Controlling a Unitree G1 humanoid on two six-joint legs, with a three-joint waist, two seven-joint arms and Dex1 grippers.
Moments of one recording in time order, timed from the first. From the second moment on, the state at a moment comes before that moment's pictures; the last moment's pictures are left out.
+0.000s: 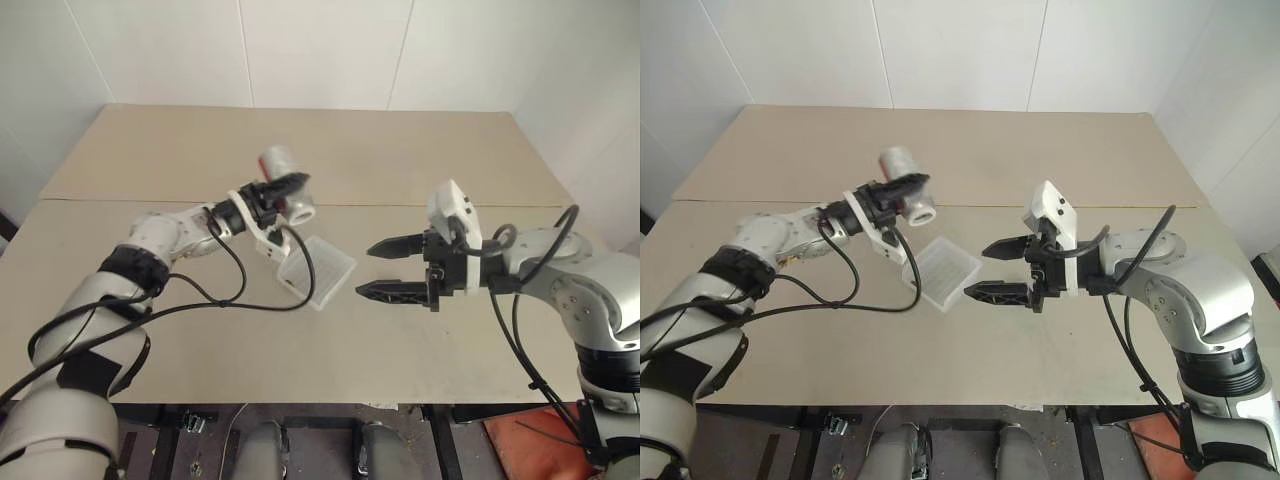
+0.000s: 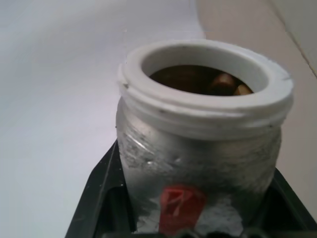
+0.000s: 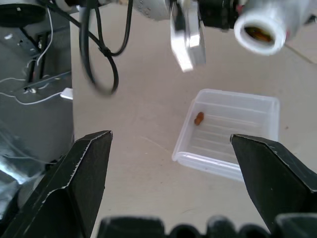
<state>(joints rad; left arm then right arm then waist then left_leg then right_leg) -1.01 0.69 -0.54 0.79 0.84 -0.71 0.27 -0.61 -0.77 0.02 -0.42 0.74 0.99 0.93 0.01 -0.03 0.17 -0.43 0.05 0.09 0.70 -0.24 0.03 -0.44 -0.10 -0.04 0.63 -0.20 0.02</state>
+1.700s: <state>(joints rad) 0.11 0.97 0.64 -0.30 -0.75 0.38 -1.18 -0.41 -0.88 -0.12 -0.26 0.61 0.61 1.09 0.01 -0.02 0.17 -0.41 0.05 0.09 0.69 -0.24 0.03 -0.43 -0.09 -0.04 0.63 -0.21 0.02</state>
